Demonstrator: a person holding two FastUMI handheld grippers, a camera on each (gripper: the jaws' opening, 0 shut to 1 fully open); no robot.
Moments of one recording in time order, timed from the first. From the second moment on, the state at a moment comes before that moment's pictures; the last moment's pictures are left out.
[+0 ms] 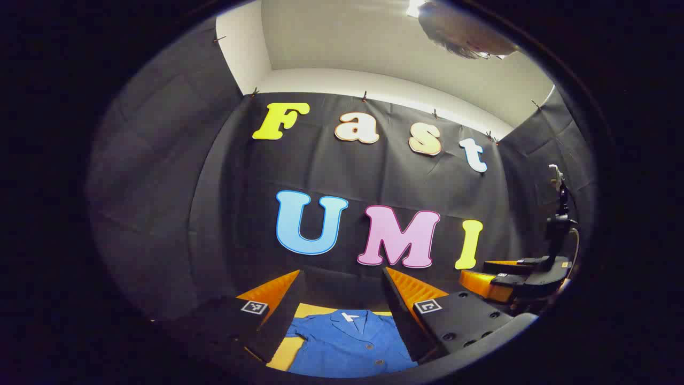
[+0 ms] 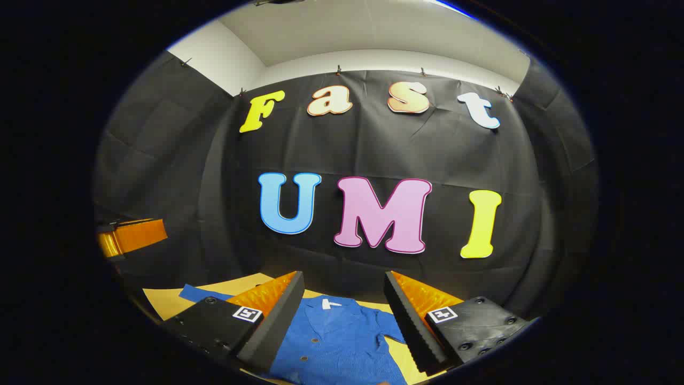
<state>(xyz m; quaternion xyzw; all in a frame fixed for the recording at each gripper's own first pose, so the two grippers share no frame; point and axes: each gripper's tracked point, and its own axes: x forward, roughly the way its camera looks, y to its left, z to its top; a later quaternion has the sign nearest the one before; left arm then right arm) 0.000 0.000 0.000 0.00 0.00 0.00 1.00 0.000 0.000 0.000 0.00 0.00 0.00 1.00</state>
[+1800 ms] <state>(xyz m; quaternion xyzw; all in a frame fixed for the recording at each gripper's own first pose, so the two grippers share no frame) 0.030 0.023 -0.026 0.00 0.05 -0.04 1.00 0.042 -0.058 -0.029 -0.06 0.04 -0.12 0.99</state>
